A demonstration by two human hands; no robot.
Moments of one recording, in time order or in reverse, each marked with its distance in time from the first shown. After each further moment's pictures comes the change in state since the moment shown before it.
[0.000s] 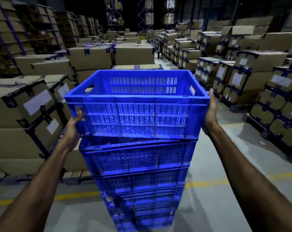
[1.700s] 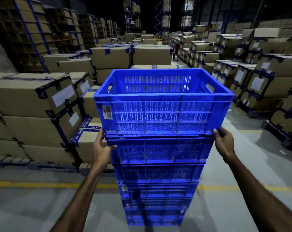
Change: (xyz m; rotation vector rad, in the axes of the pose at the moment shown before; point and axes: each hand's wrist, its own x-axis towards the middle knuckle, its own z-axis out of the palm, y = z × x) left_hand -0.124 -0.058 -0.003 0.210 0.201 0.110; right_hand -0.039 0.112 -0.072 -0.787 0.208 -0.198
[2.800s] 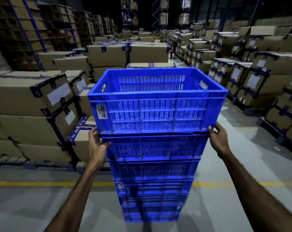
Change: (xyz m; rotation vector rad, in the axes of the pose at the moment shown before) left_hand -0.001 -0.007 0.001 -0.043 0.028 -0.024; right_hand -0.001 -0.007 -0.003 0.096 -0.041 0.023
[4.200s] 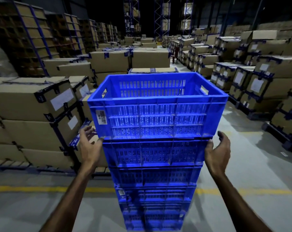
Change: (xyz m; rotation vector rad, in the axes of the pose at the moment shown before) left_hand -0.001 0.047 -0.002 0.205 0.226 0.100; right_hand -0.061 -0.014 0.017 -0.189 0.337 -0.061
